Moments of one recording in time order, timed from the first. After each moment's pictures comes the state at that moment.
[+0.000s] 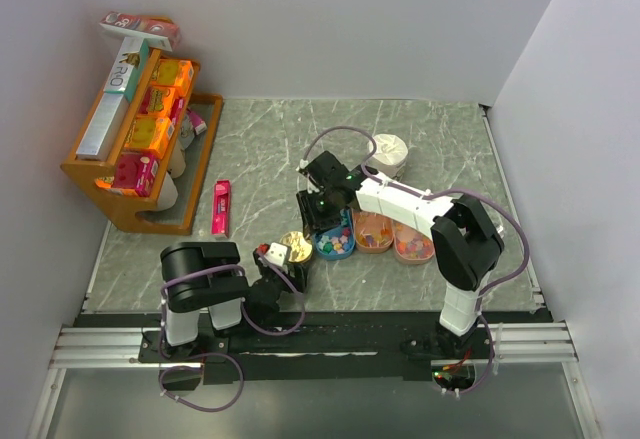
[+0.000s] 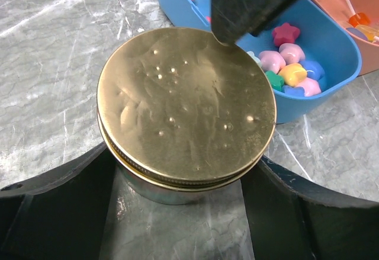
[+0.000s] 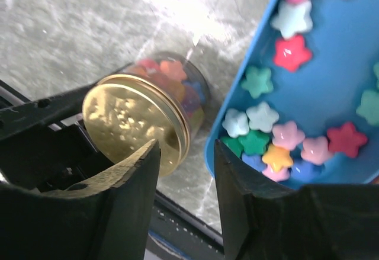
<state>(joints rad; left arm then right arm) -1.21 1.88 0.12 1.49 -0.76 -0.36 0.76 1.81 1.36 -0.65 -0.23 0.42</state>
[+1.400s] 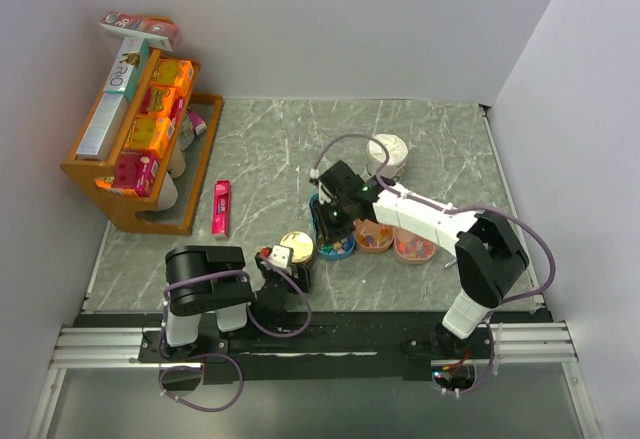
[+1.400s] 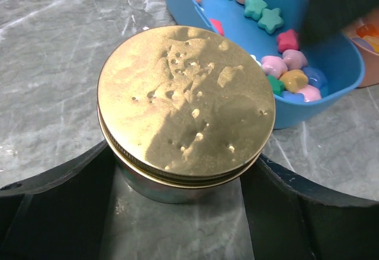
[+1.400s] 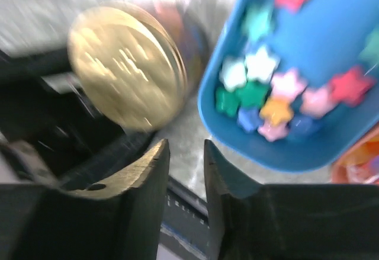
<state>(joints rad) -1.28 1.90 0.17 1.45 -0.89 -0.41 0.76 1.65 1.19 -0.64 -0.25 0.40</state>
